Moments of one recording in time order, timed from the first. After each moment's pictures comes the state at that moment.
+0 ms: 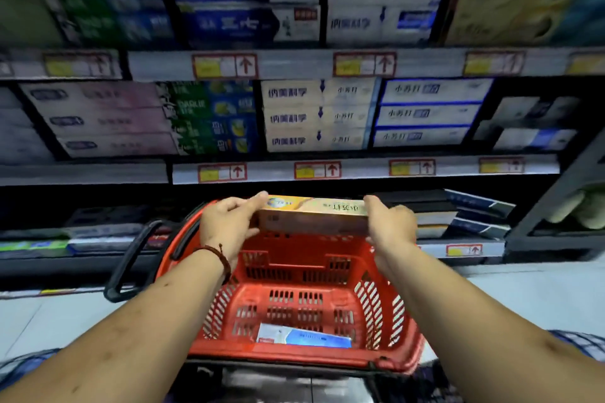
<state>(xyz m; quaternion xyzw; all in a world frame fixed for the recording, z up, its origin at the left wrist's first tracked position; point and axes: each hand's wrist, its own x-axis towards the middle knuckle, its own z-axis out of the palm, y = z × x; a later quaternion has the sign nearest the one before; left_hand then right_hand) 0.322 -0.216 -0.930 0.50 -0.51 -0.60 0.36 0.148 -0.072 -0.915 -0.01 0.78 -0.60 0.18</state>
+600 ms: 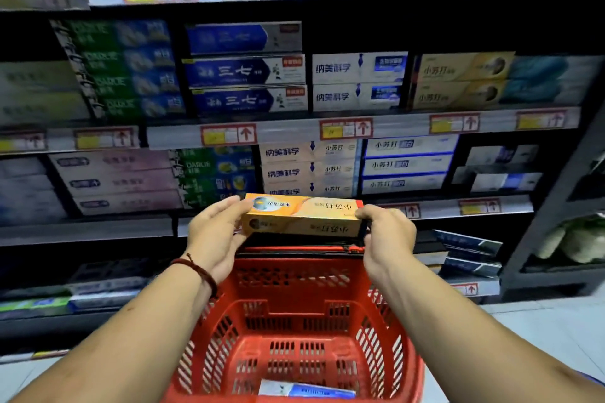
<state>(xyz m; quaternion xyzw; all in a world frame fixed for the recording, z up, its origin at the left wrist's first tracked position) 0.322 -0.216 -0.830 0.38 -0.40 -0.72 0.42 0.152 -0.069 -0.835 0.02 0.56 -0.79 0.23</state>
